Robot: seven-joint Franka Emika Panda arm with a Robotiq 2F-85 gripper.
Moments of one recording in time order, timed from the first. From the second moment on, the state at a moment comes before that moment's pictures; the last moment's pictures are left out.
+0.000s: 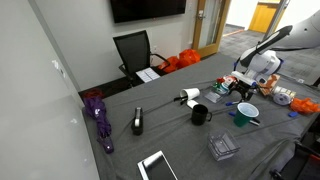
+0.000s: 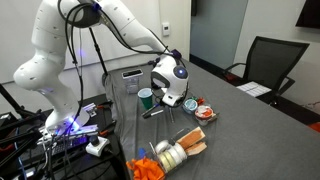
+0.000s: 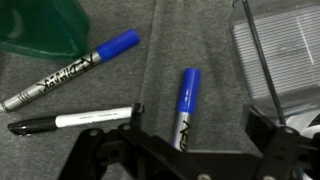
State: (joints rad) arm -0.25 0.65 -0.14 -1.96 0.73 2.35 0.79
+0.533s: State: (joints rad) arm -0.25 0.66 -0.13 -1.97 0.90 2.35 0.68
